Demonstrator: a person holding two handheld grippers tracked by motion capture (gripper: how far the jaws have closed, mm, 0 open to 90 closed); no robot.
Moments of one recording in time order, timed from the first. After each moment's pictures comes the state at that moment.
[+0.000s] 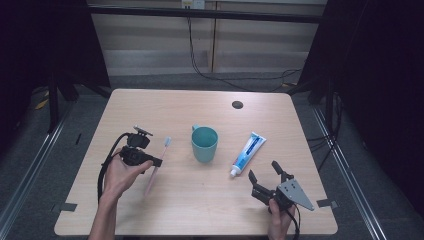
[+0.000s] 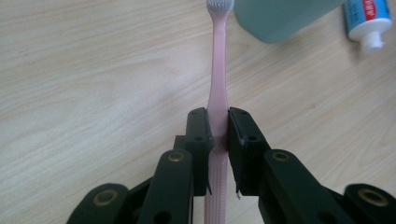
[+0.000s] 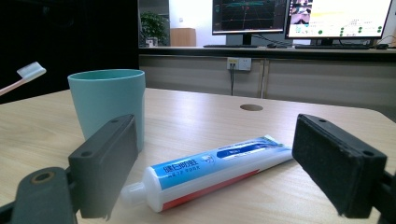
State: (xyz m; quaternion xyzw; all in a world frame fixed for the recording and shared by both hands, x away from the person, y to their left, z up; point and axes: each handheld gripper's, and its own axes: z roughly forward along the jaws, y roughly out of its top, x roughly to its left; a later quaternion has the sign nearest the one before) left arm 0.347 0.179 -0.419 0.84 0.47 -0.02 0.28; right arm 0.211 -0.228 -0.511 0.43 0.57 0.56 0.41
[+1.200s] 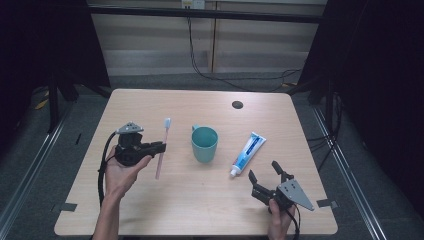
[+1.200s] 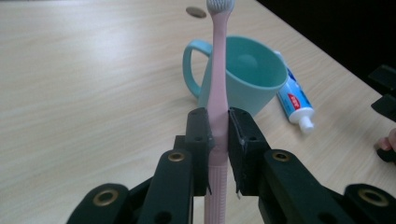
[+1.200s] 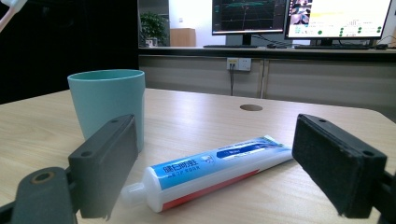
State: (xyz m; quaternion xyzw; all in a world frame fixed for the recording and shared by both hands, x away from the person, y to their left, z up) left arm 0.327 0.186 -0.395 0.78 0.41 0.08 0.47; right arm 0.210 -0.228 -0.511 0.43 0.57 0.56 0.41
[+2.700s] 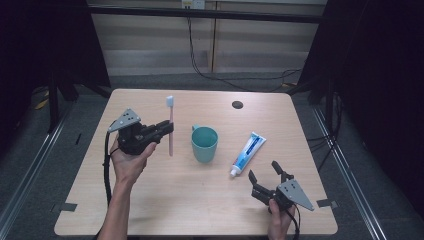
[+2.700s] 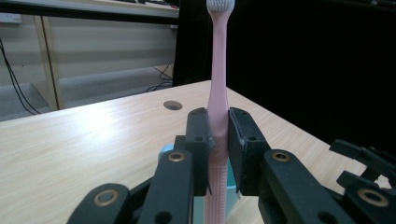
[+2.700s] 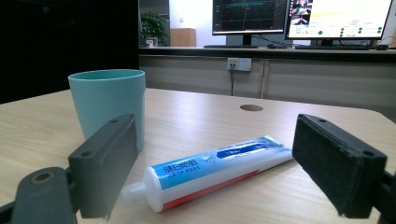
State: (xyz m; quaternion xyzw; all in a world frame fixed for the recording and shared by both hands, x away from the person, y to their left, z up) left arm 0.332 0.170 -0.366 0.71 0.33 0.13 0.61; right arm 0.210 -0.228 -0.511 0.43 0.57 0.57 0.41
